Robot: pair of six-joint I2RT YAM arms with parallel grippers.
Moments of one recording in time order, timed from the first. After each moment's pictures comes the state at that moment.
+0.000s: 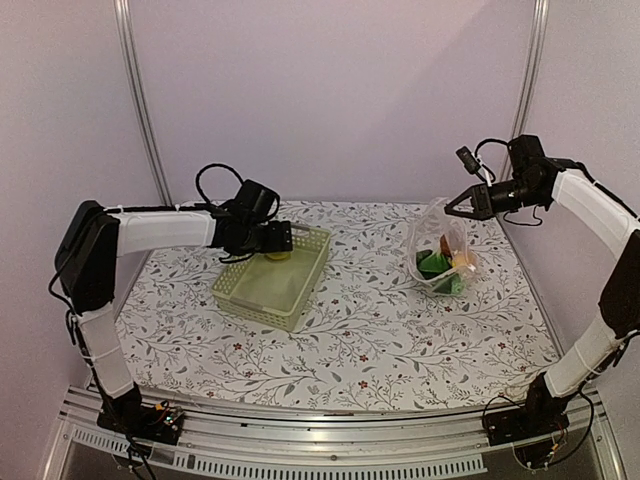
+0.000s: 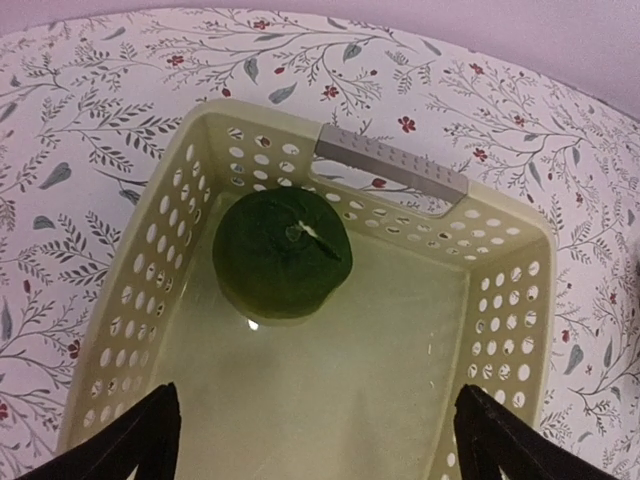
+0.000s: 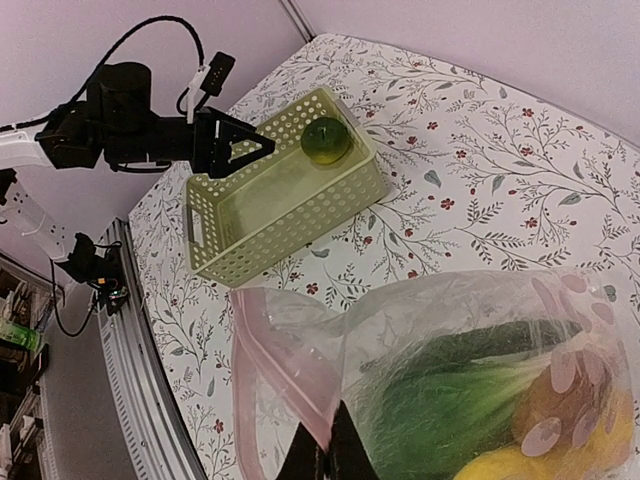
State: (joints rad) left arm -0.62 1.86 1.33 -0.27 -0.30 -0.54; right arm 0.10 1.56 1.47 -0.83 -0.89 -0.28
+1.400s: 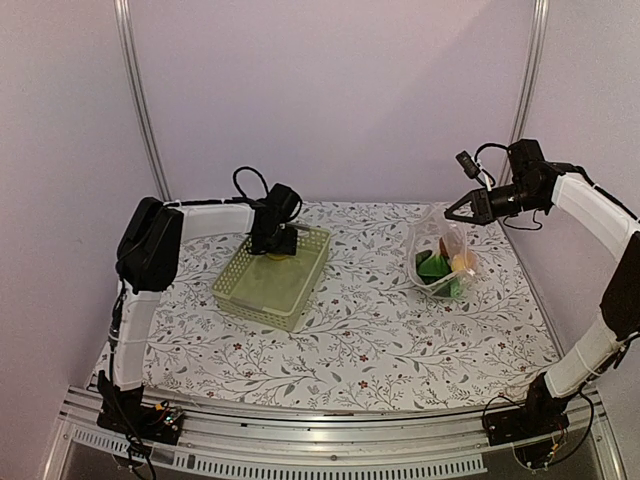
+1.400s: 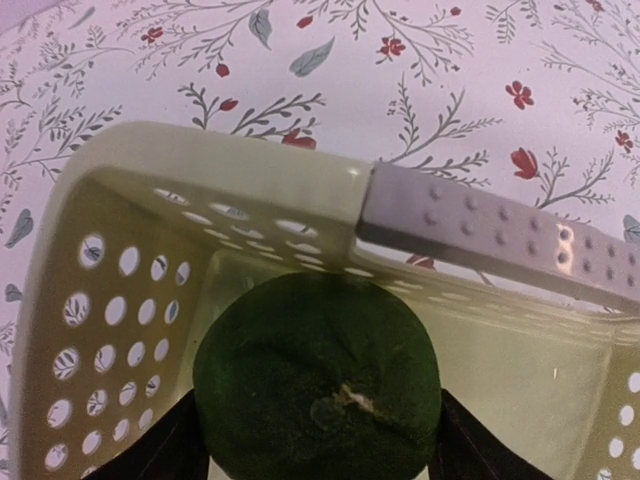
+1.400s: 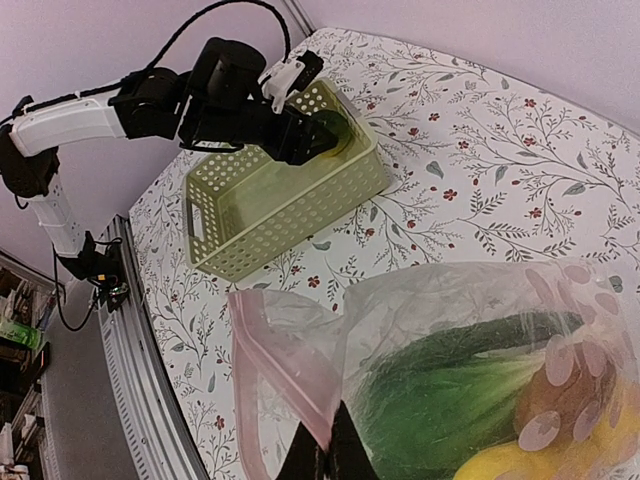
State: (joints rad) left arm -0.57 2.31 1.81 -0.52 -0.38 -0.42; right arm 0.10 1.54 1.43 -0.81 -0.89 -0.28
